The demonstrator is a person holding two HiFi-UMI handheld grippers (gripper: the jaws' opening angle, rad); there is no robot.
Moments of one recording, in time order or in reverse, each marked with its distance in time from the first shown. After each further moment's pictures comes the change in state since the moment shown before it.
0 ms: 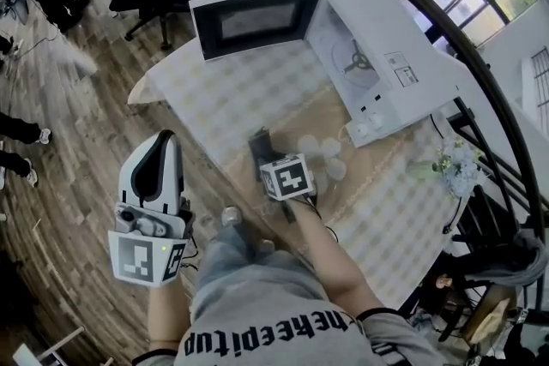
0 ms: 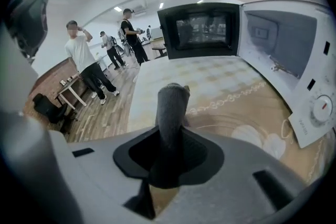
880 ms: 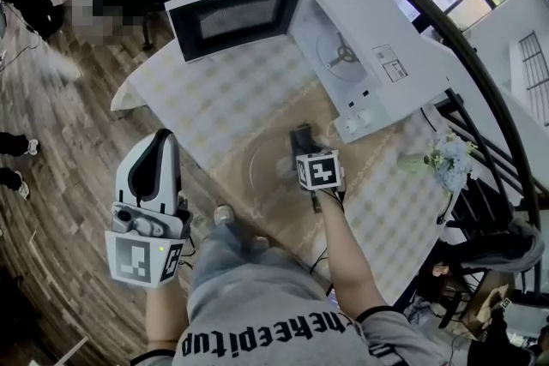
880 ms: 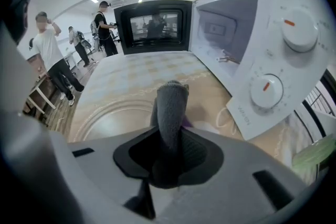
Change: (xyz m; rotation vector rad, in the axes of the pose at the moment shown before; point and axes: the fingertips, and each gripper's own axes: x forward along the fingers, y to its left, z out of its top) left arm 0.025 -0.011 -0.031 -0.062 0.033 -0.084; right arm -0.031 -0.142 -0.042 0.096 0.041 -0.298
